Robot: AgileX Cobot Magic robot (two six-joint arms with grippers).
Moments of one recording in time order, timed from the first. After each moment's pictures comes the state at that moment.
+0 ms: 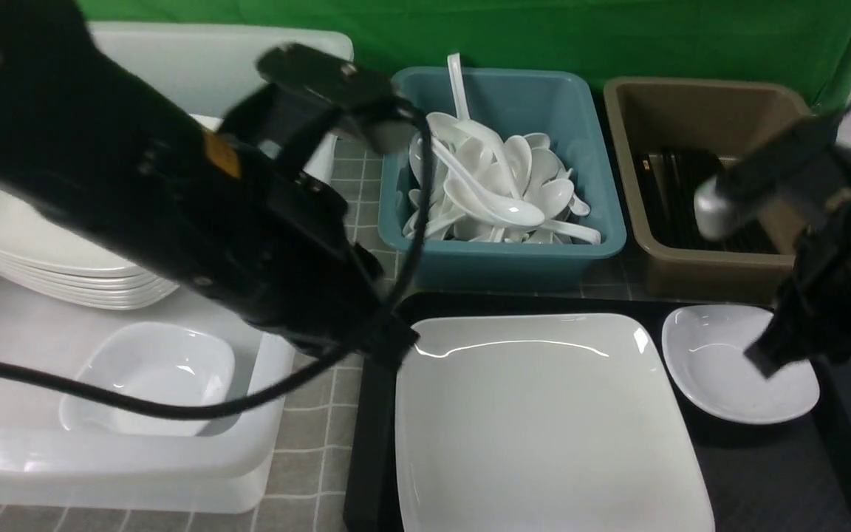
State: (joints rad) right arm 0.38 1.43 -1.06 -0.22 0.89 -0.09; left arm -0.62 1.37 -1.22 -0.29 0.99 0.25
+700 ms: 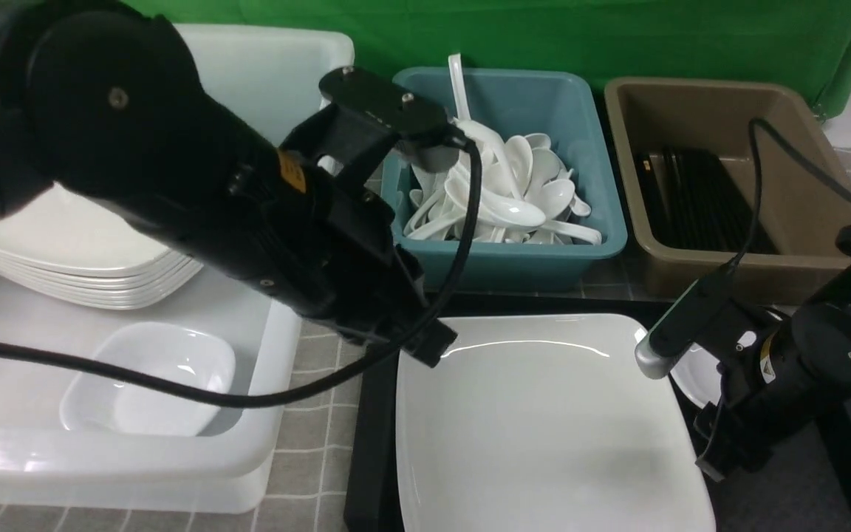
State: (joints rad) right arm 0.36 1.65 -0.83 -0.33 0.43 -0.15; left arm -0.63 1.42 -1.22 -0.29 0.83 0.33
